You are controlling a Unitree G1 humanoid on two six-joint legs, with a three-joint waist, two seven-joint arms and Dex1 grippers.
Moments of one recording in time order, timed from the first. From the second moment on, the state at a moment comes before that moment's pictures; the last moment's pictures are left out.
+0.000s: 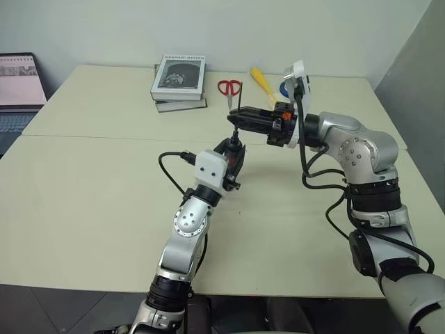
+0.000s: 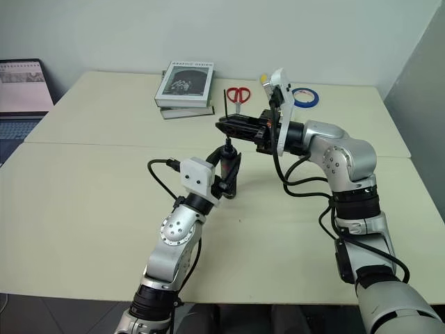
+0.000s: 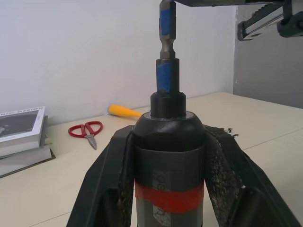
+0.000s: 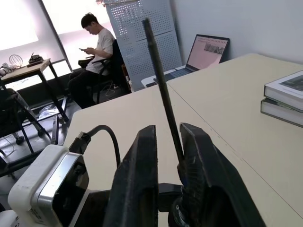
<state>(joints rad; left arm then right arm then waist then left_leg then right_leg) -0.27 0.04 -0.18 -0.16 0.02 -0.01 -0.19 -0.96 -0.34 0.01 0.10 0.61 0.81 0.90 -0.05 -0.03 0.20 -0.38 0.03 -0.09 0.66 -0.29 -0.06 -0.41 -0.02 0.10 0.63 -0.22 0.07</state>
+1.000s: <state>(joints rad) -0.27 0.04 -0.19 -0.16 0.02 -0.01 -0.19 -0.96 -0.37 0.07 0.11 0.52 0.70 0.96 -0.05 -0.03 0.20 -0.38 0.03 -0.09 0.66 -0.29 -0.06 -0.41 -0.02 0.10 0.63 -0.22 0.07</state>
